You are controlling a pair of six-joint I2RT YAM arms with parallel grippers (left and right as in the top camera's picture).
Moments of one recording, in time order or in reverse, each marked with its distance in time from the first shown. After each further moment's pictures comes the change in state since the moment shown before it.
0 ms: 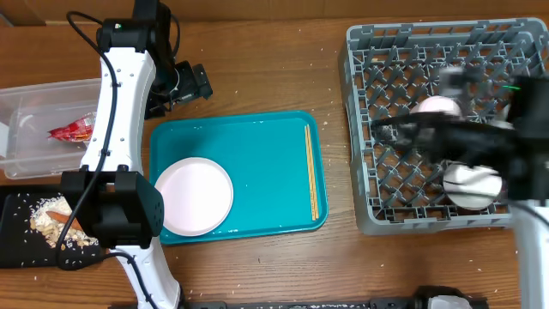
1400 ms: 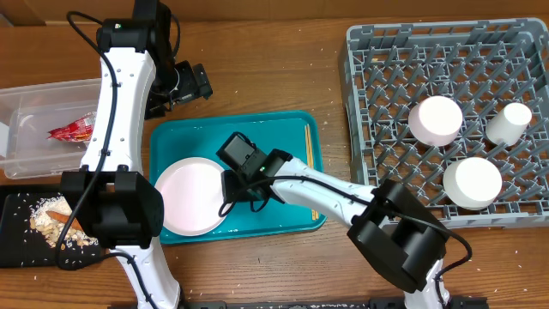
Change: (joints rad) left arm 0.000 0.000 0.000 0.000 0.000 0.000; right arm 0.906 0.825 -0.001 0.528 0.753 0.694
